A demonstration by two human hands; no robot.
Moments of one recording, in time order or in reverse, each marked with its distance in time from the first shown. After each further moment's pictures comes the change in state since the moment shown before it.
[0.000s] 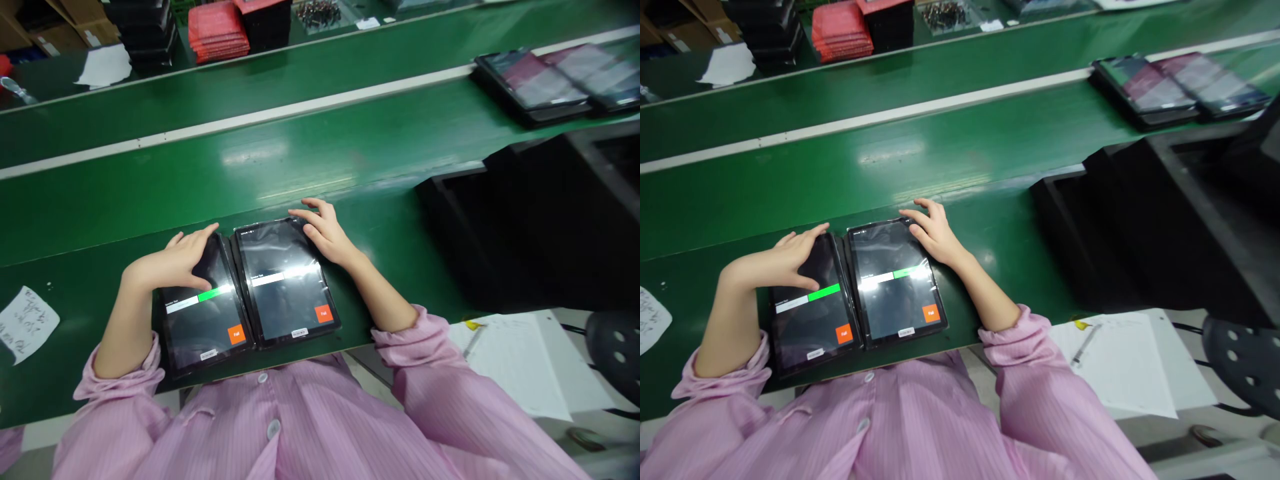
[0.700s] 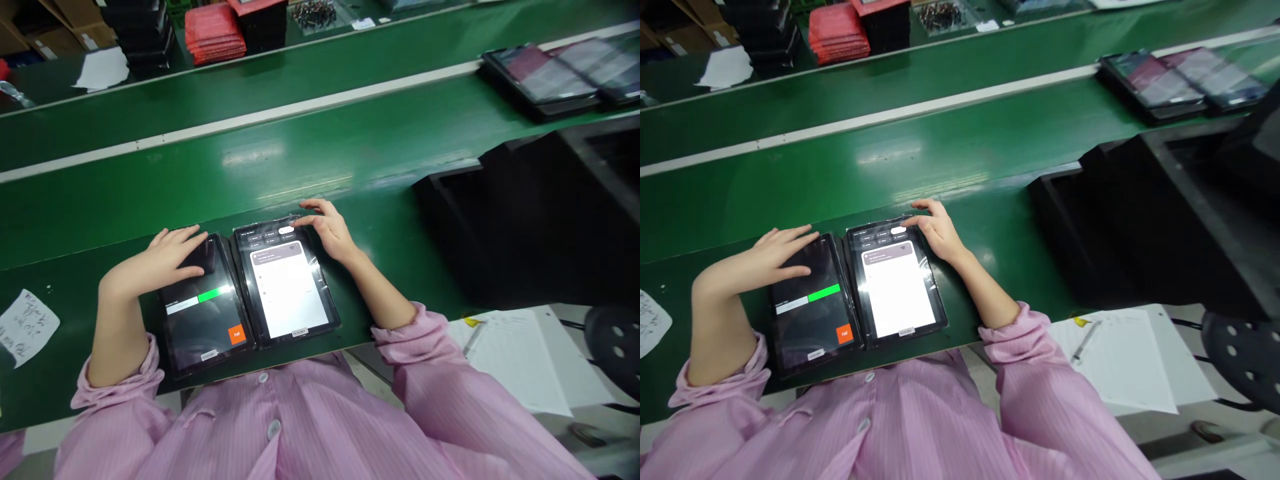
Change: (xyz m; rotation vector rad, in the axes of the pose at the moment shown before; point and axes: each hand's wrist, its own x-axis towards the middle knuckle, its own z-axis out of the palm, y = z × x) left_hand -0.020 -0.007 -0.009 0.137 0.113 -0.063; right_hand 0.001 0.004 -0.001 0.121 0.126 -0.047
